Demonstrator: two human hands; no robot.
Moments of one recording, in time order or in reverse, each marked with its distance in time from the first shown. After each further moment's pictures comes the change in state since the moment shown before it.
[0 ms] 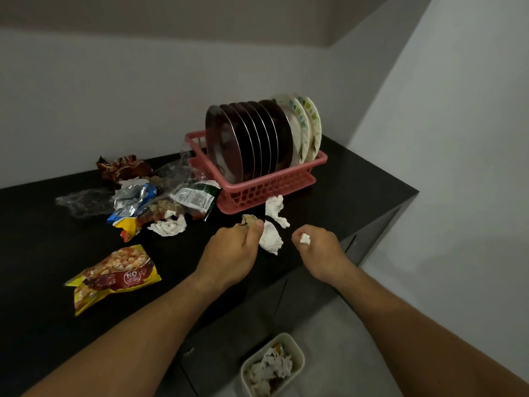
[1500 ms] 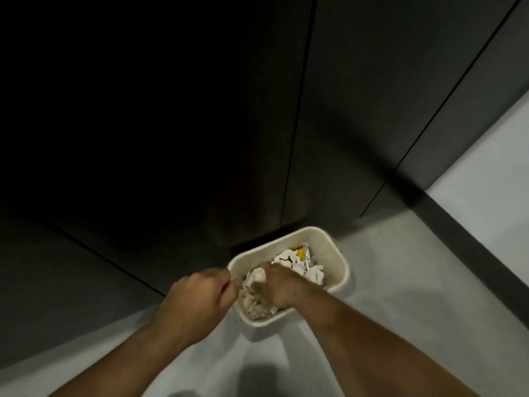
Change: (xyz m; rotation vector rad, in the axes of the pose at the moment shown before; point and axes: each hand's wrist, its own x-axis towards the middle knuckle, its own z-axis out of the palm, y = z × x) left_hand -0.248 -0.403 0.411 0.450 -0.269 -0.201; right_hand -0.014 0.462 0.513 -0.293 -0.785 0.023
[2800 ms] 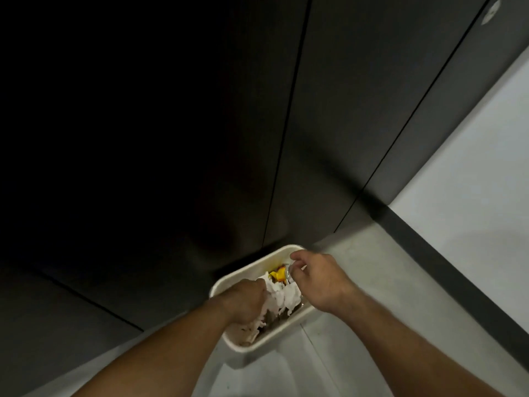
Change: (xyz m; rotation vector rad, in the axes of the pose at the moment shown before) left_hand 0.095 0.032 0.076 0.033 -0.549 0.069; right_hand -0.088 0.023 -0.080 0.195 0.472 0.038
